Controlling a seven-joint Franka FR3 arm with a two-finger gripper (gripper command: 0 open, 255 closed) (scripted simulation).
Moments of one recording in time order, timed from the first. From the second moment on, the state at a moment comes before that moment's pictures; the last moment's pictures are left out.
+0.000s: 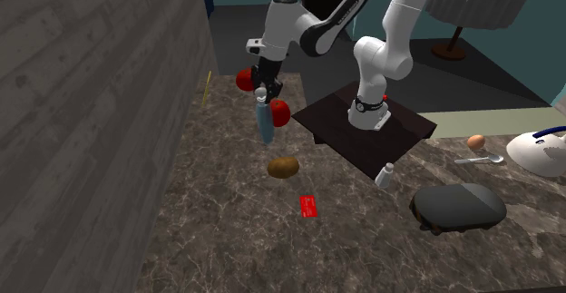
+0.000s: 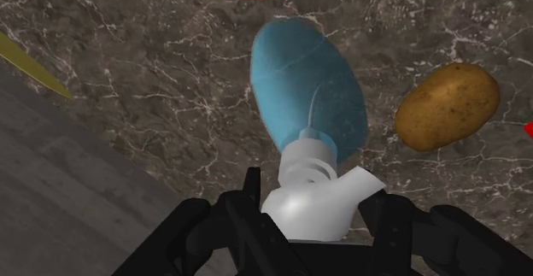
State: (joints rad) arm -0.11 -0.30 -0.22 -2.50 -0.15 2.47 -0.33
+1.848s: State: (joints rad) arm -0.10 -0.41 -0.19 -2.21 -0.13 2.07 -0.34
